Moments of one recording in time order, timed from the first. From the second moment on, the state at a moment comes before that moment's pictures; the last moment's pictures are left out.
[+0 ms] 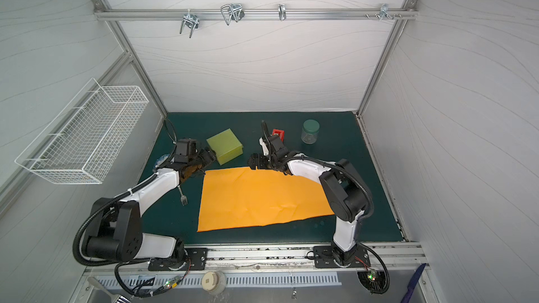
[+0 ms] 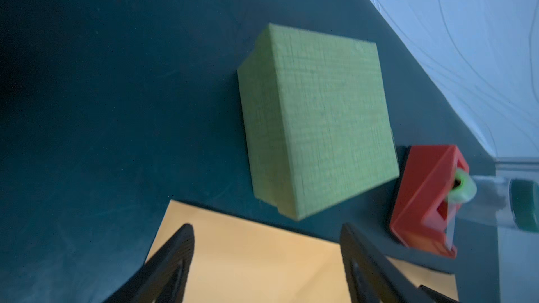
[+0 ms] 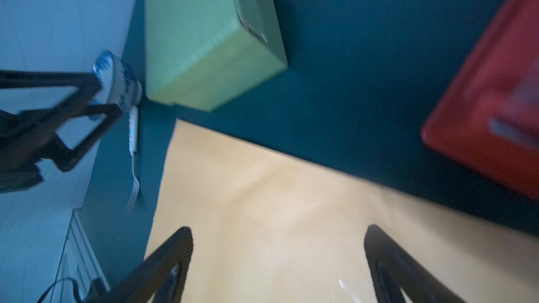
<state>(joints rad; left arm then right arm) -0.08 1.45 0.83 -0.18 0.04 -0.74 0.71 1.87 1.25 -0.08 -0.30 0.52</state>
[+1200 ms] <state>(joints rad) -0.03 1.86 1.14 -0.10 0.29 -0.74 0.68 2.44 1.94 -0.15 -0.59 0.55</state>
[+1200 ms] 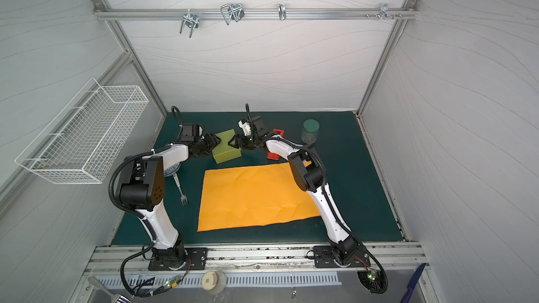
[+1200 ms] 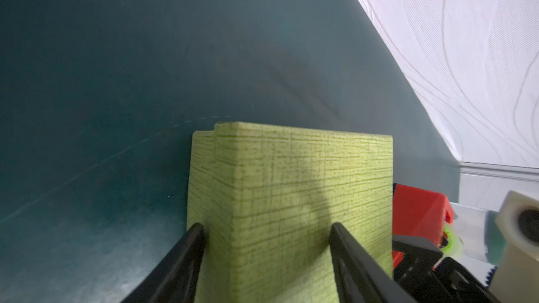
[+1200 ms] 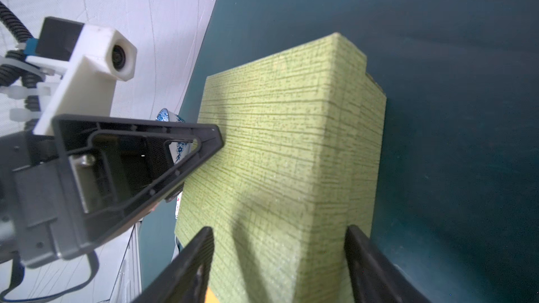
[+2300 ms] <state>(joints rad) -0.60 1.39 0.74 -0.19 0.19 -0.95 0.68 1.47 0.84 -0.27 -0.49 0.64</state>
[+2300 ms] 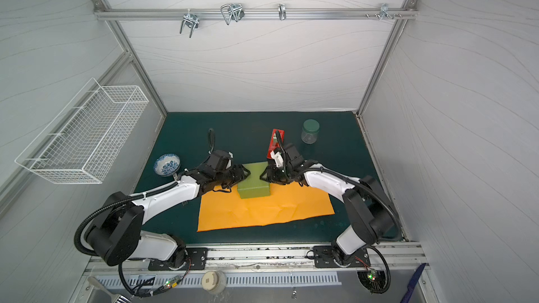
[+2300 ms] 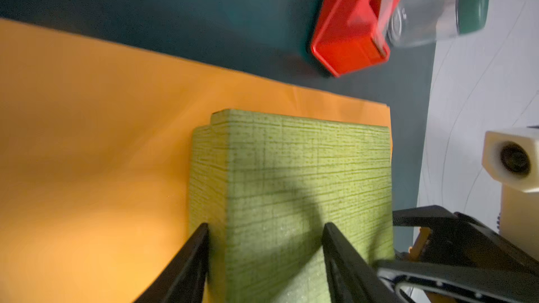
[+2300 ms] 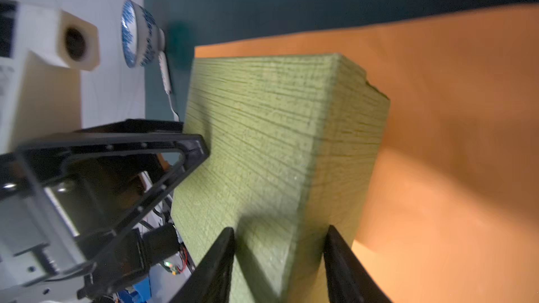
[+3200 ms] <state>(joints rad) -0.71 1.39 0.67 -0.14 0.19 -0.90 0.58 1.46 0.76 -0.28 -0.58 0.51</state>
